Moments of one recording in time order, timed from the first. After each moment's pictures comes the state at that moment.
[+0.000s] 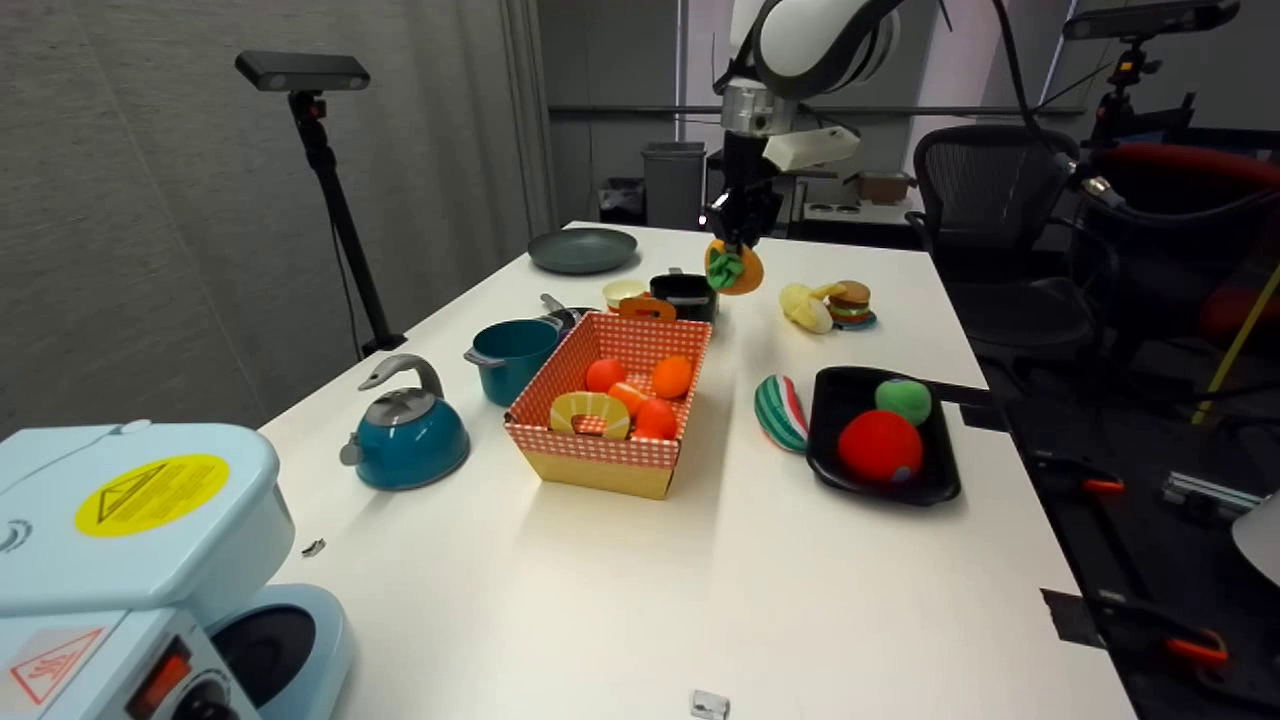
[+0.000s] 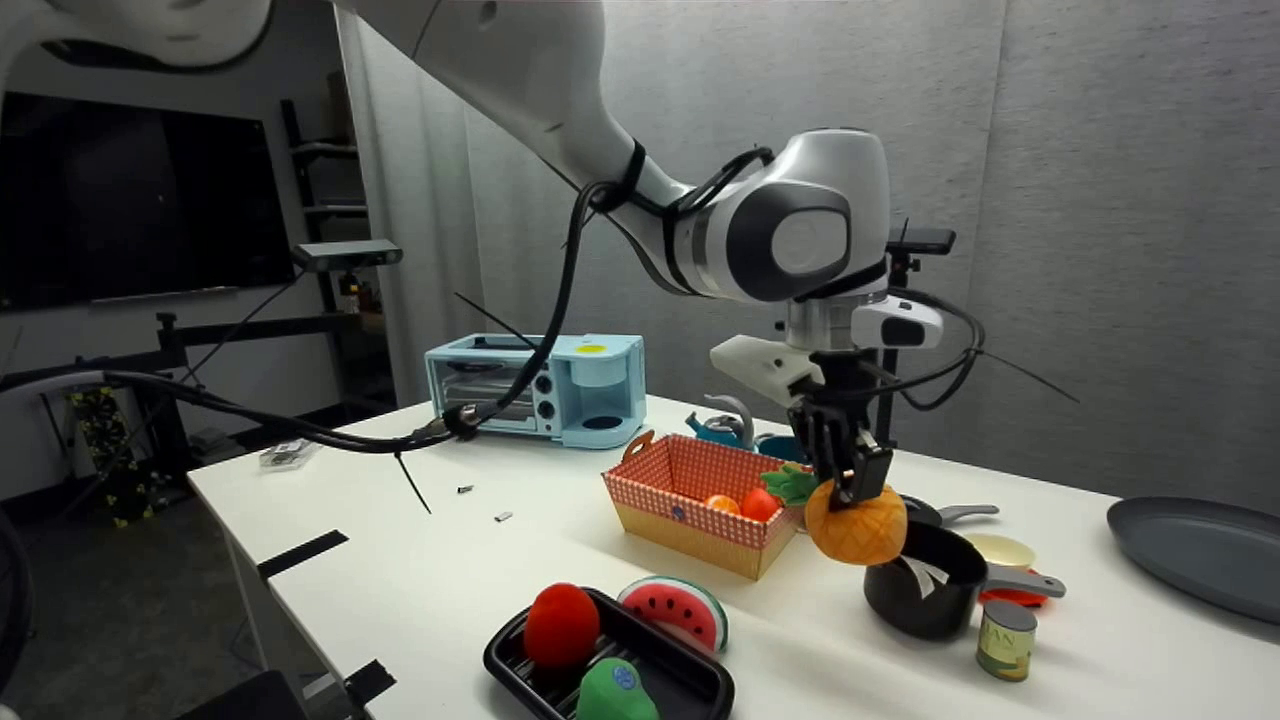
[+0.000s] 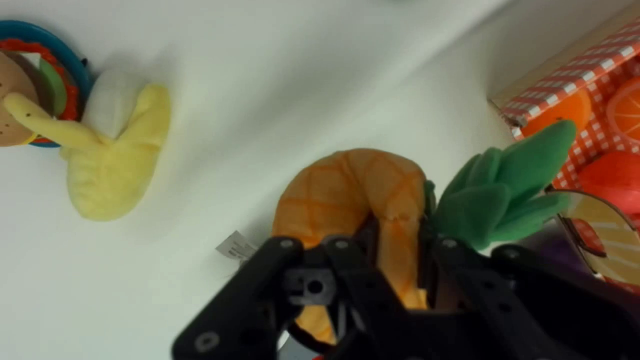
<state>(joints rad) -0.17 0.32 -0.17 -1.90 0.05 2.30 0.19</state>
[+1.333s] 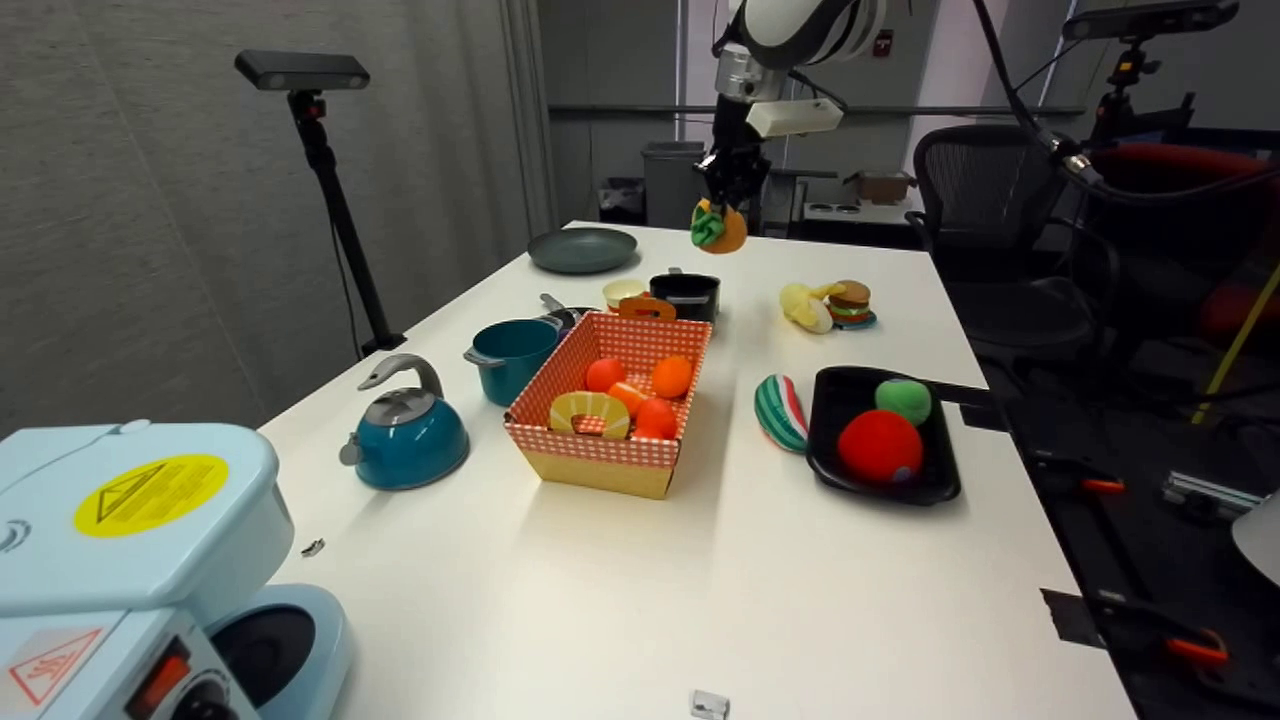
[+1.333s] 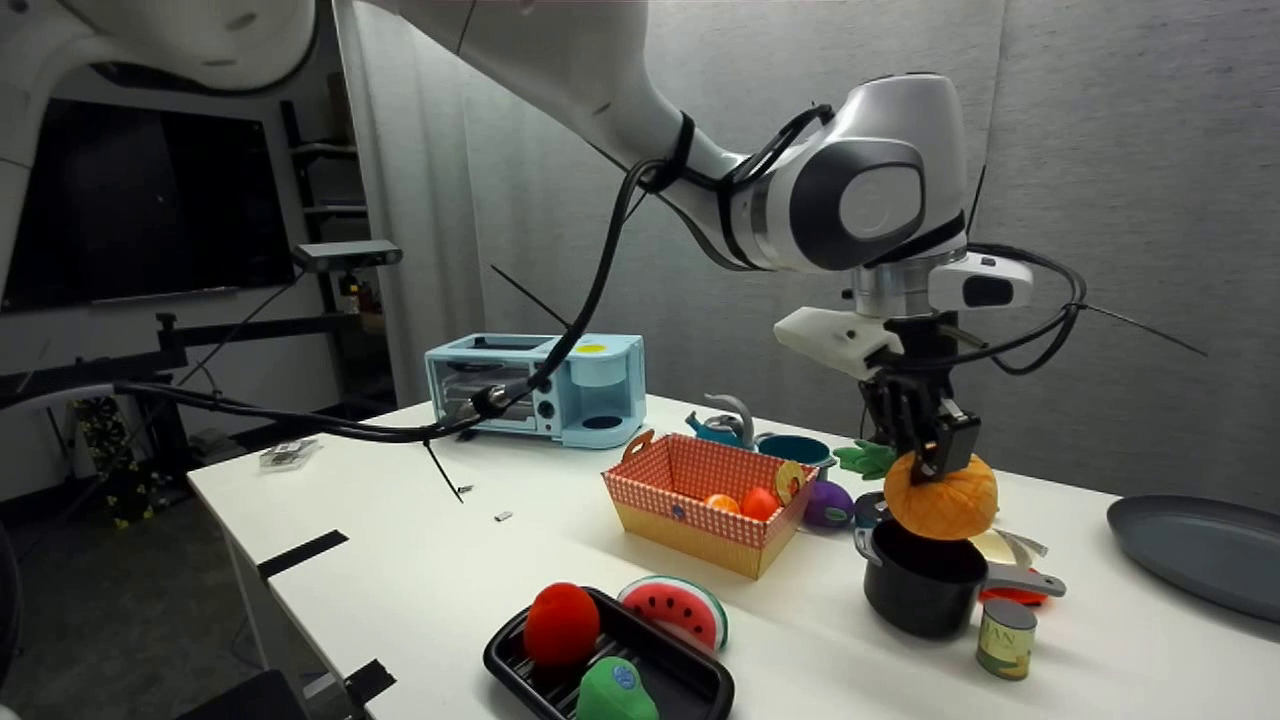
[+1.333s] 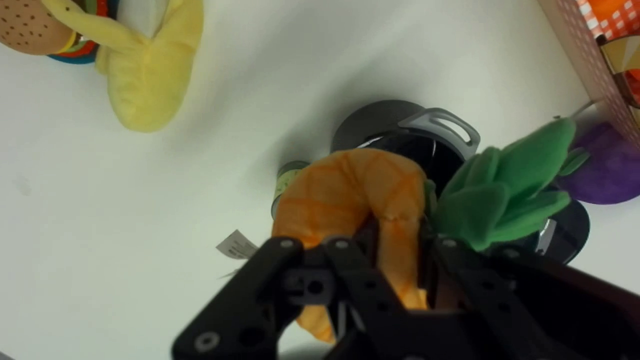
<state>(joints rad) -0.23 0.40 -0.19 -1.73 0.06 2.30 0.19</state>
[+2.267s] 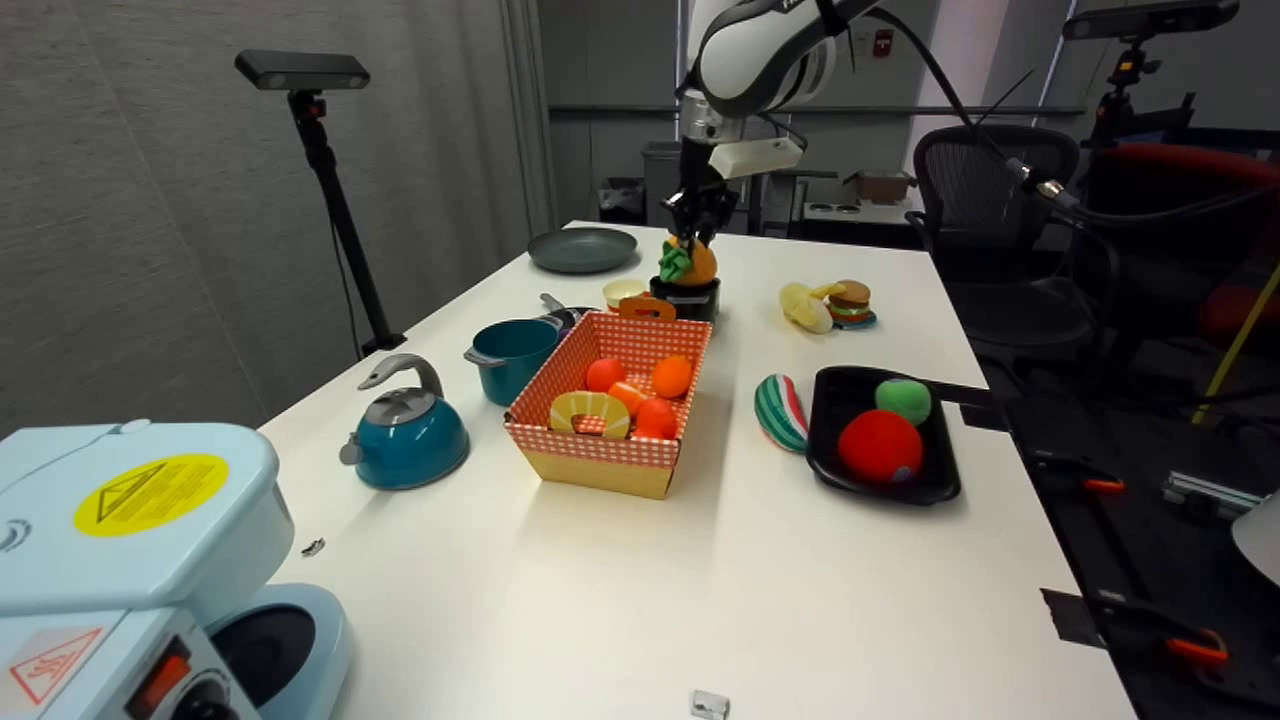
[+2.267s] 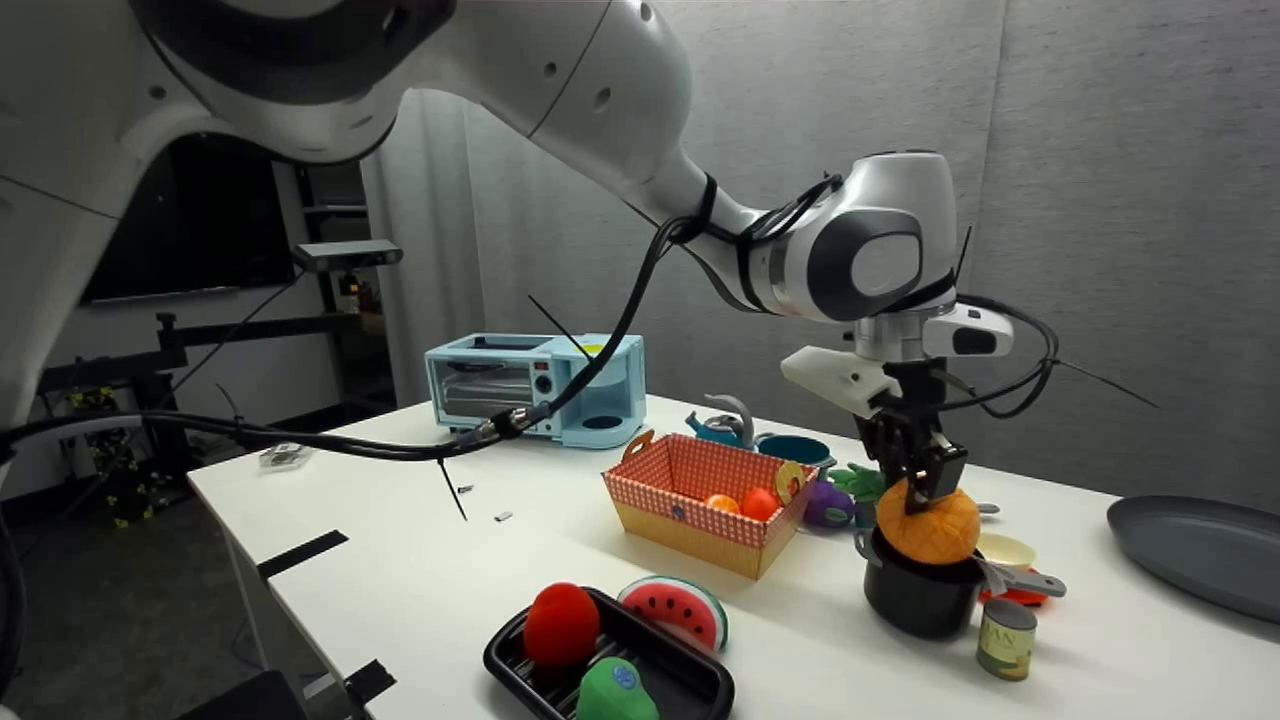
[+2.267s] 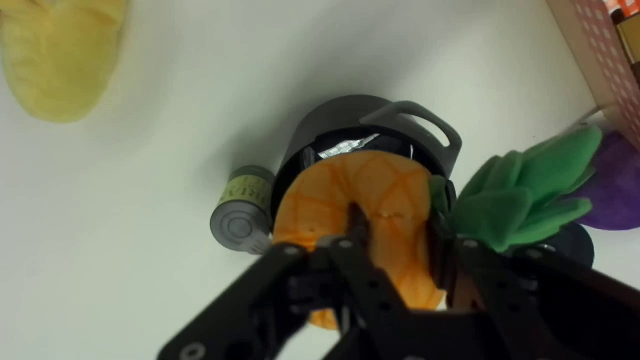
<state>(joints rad) -0.23 0.56 -0.16 -1.59 0.07 2.29 0.19</state>
